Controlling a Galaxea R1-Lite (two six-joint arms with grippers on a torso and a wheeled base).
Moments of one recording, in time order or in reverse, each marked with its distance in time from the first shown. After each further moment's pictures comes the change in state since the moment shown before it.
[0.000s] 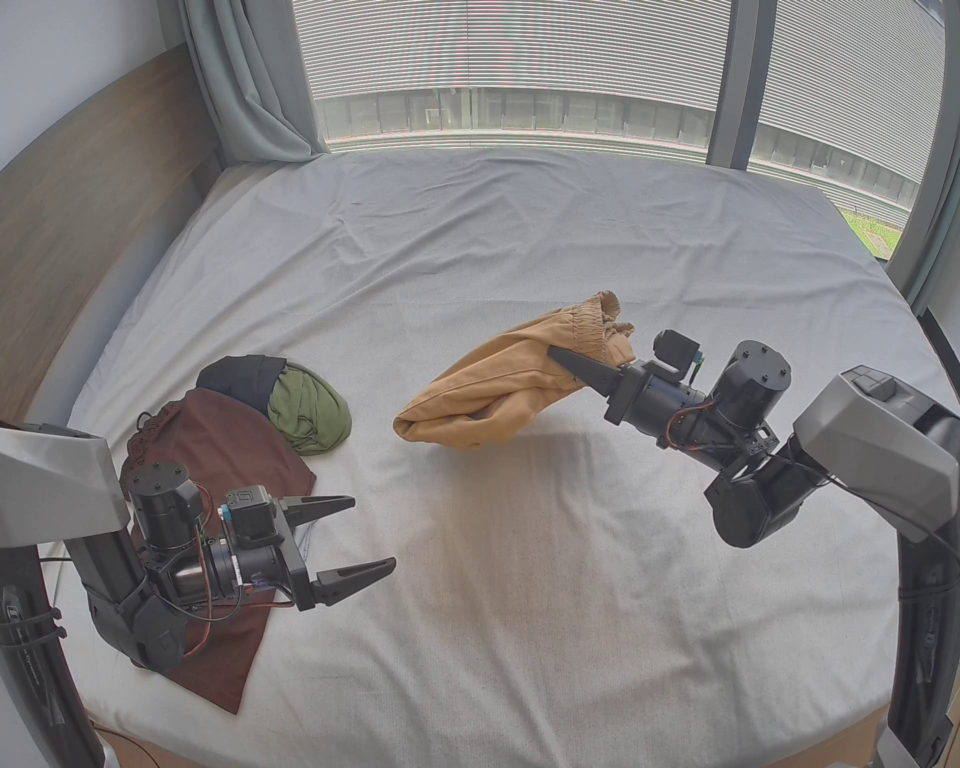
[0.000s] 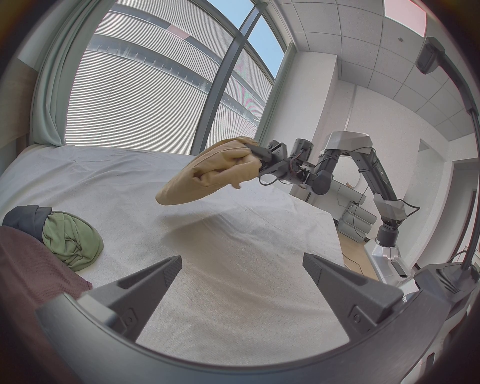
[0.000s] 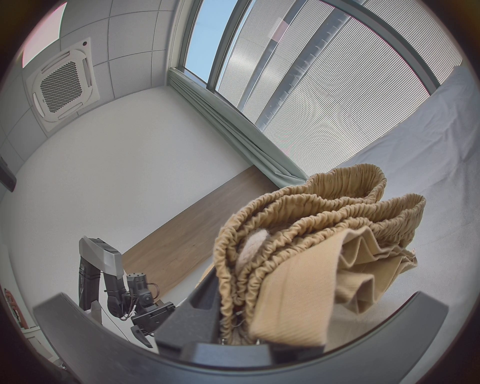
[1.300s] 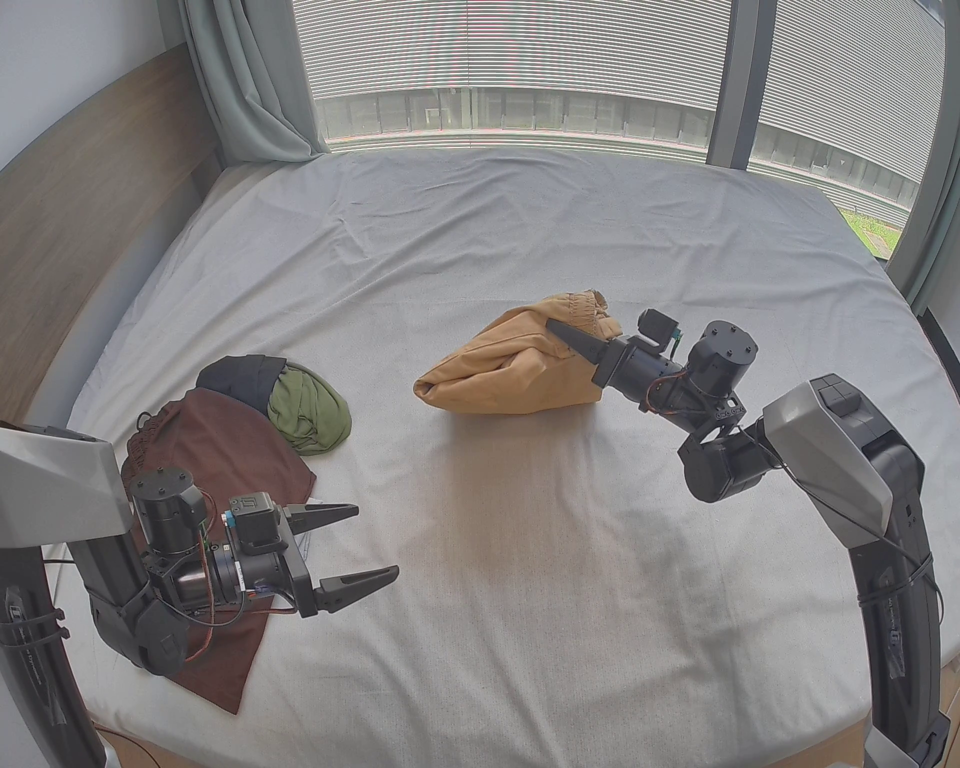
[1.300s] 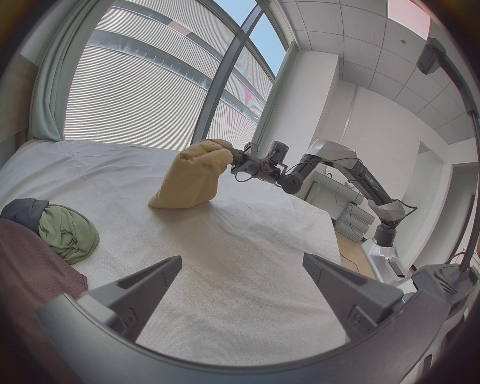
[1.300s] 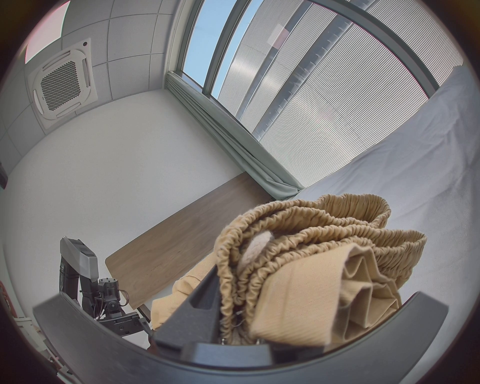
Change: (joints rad) left arm -0.009 0.011 0.012 0.000 -0.001 -0.001; right arm -0.062 0.225 -0.466 0.192 0.016 0.017
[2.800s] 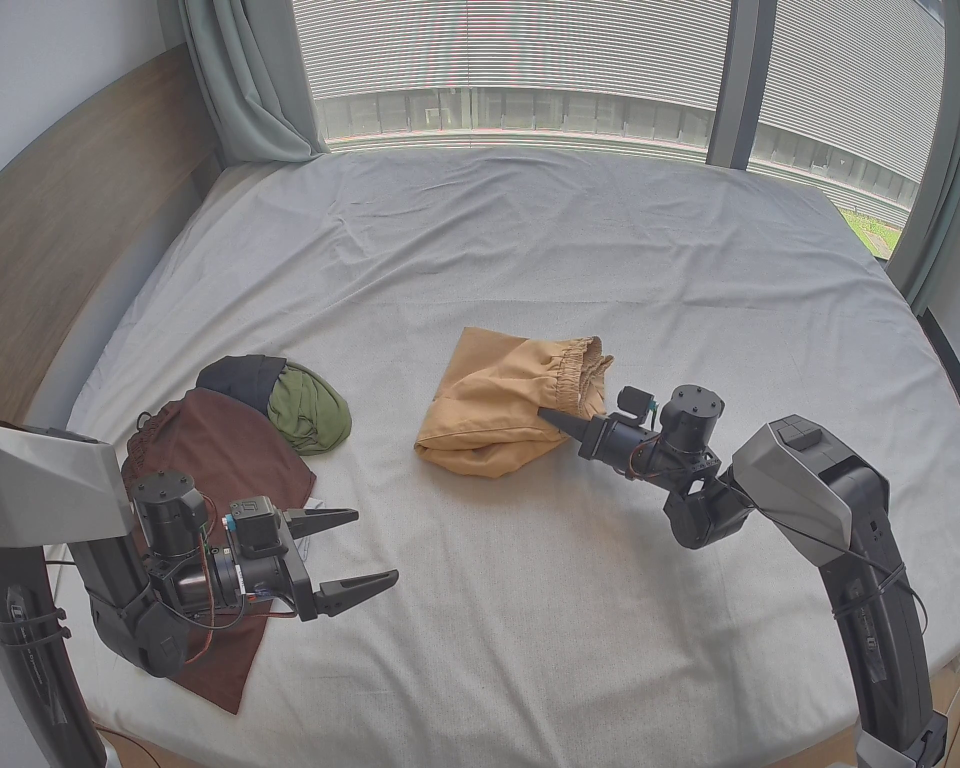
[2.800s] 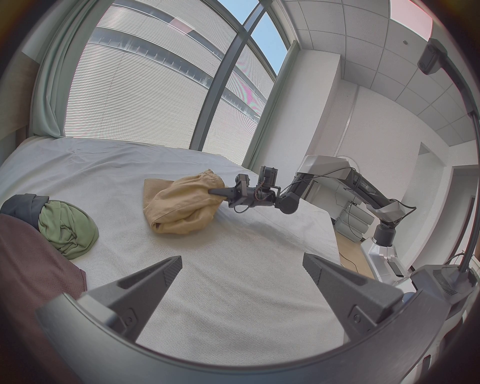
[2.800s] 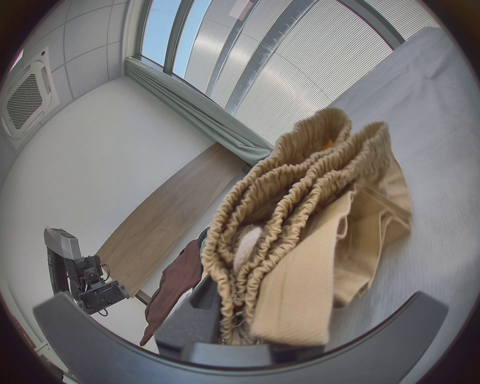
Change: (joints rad) left arm 0.001 0.006 0.009 0.000 0.000 0.001; right arm -0.003 0.148 0.040 0.089 -0.002 -0.008
